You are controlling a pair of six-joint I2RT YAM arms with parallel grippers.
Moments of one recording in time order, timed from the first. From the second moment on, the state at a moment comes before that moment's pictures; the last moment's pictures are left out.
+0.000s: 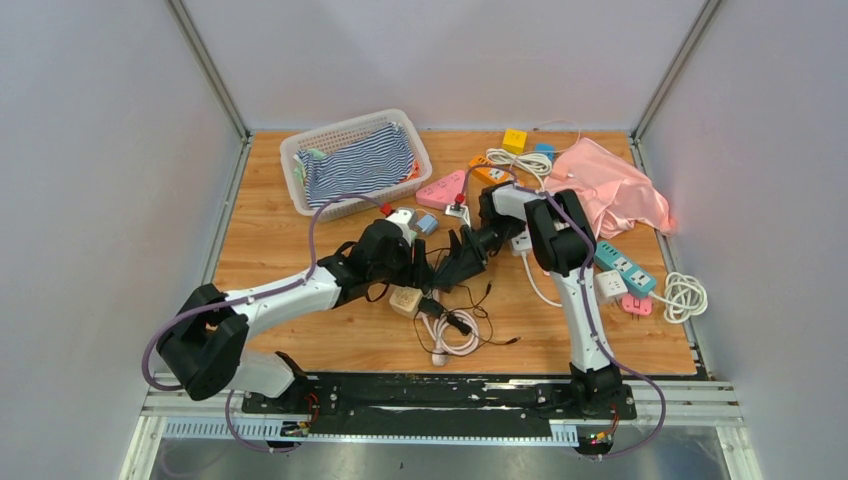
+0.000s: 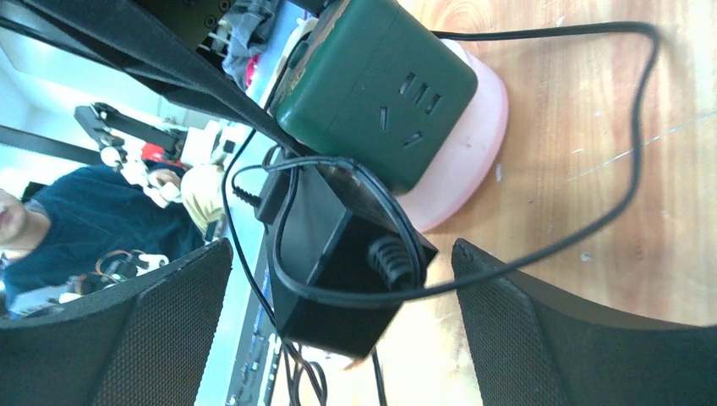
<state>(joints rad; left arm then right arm) -0.74 1.38 0.73 -0.02 0.00 -0.47 0.38 2.42 1.69 -1.64 -1.44 -1.40</state>
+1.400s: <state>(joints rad) -0.69 1.24 0.61 0.01 0.05 -0.48 0.34 1.45 1.27 -0.39 -0.23 -0.75</state>
